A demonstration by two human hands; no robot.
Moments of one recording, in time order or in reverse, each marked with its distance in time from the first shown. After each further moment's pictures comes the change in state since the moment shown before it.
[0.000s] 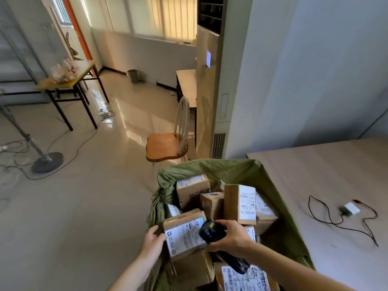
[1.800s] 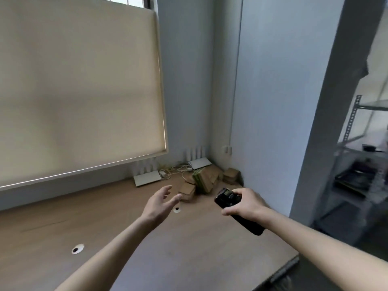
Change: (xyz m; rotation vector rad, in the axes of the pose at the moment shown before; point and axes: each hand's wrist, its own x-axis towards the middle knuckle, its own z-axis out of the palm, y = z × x) left_hand -0.991 -0.272 0.557 0.813 -1.723 1.394; right_hand -1.156 0.428 0.116 0.507 1.645 1.227
